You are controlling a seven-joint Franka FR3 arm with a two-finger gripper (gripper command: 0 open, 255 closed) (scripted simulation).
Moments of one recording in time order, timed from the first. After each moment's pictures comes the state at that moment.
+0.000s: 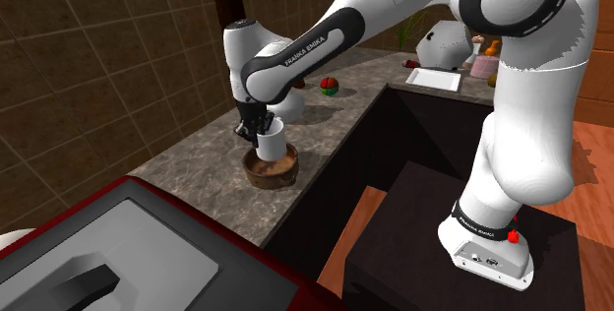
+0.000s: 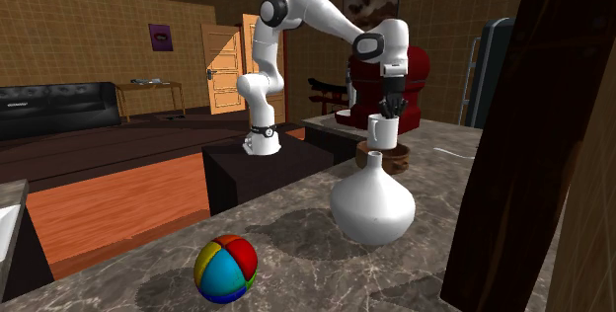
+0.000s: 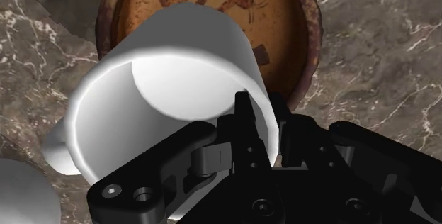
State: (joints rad) arm 0.28 0.23 0.07 -1.91 -0.10 2.23 0.48
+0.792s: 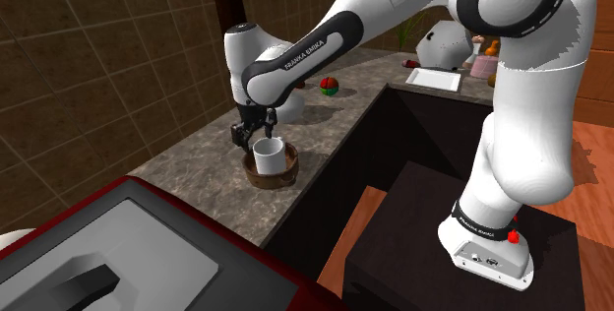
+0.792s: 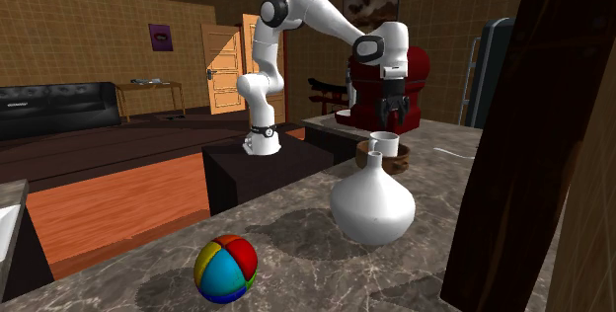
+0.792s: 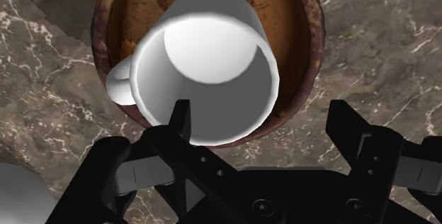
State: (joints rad) arm 0.28 0.23 0.07 -1.92 -0.10 2.24 0.49
